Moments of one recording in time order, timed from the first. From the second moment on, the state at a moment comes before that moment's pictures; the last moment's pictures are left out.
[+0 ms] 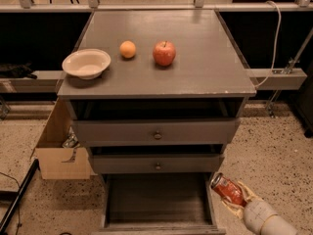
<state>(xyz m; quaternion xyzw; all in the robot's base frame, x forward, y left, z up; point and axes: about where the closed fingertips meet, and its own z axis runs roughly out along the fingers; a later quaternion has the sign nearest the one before) 0.432 -0.262 0.518 -0.42 0.74 -0.04 0.53</state>
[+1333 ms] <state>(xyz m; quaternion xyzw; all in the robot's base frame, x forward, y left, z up) 0.478 -0.213 0.662 -0.49 0.64 -0.14 0.58</state>
